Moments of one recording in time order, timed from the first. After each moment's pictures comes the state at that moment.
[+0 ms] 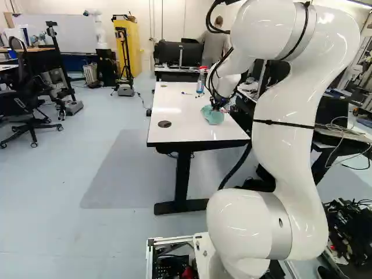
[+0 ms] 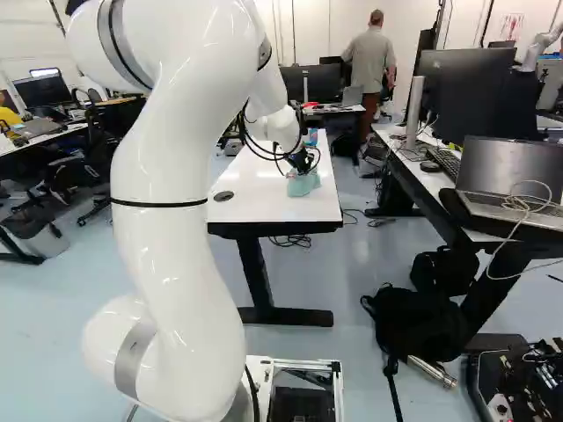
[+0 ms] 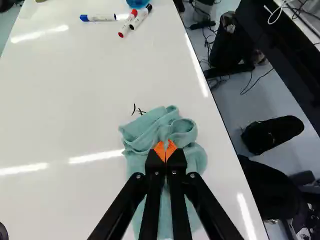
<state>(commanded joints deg) -12.0 -25.6 -69.4 1.1 -3.9 0.0</state>
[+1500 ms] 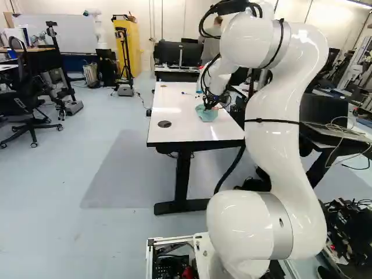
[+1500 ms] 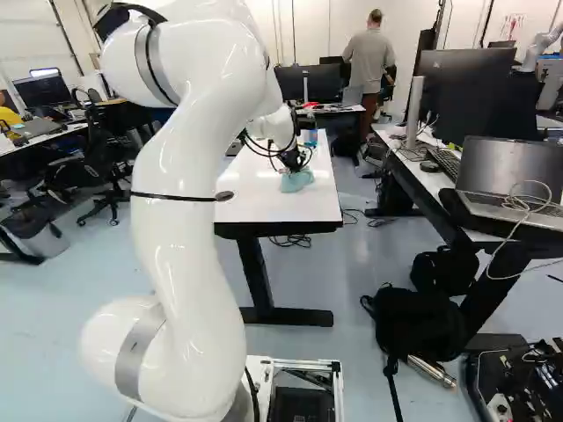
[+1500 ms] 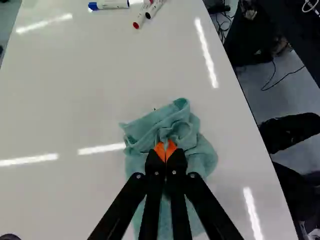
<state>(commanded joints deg) -8.2 -33.6 -80.2 3.5 -9.0 0.0</state>
